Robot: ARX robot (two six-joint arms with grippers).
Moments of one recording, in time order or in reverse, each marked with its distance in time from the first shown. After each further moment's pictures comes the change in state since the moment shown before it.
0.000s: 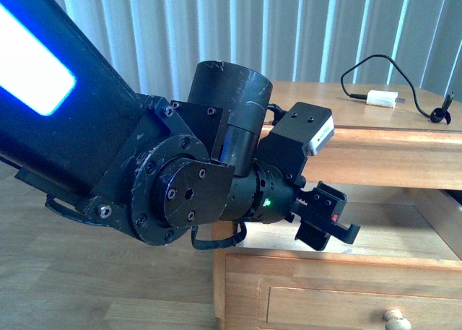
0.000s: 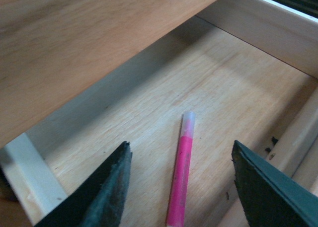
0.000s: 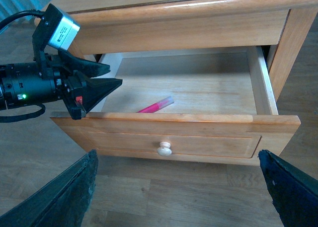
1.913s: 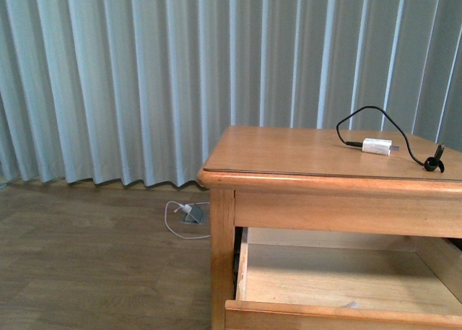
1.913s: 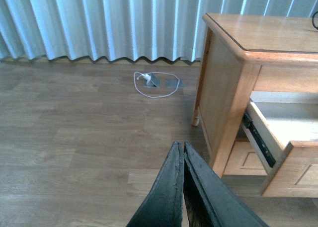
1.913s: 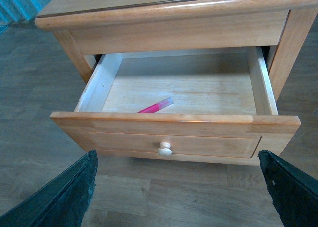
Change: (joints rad) left arm 0.492 -1.771 -1.145 -0.252 -0.259 -0.206; right arm -0.001 0.000 0.000 0.000 0.000 0.000
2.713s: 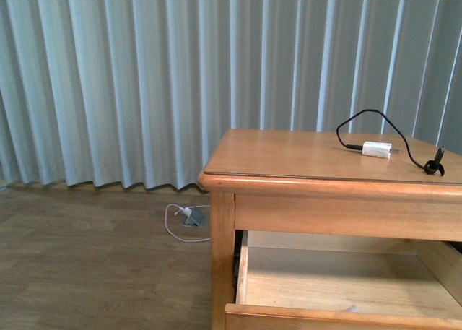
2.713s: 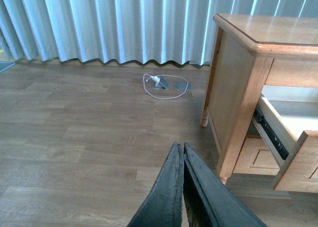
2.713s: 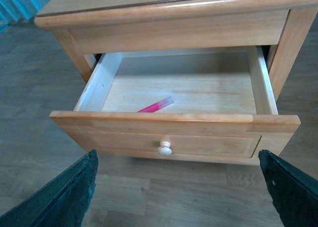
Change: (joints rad) left arm 0.050 -0.310 -0.105 -0.185 0.022 -0.002; right arm 0.000 0.000 -0.001 0.000 0.000 0.000
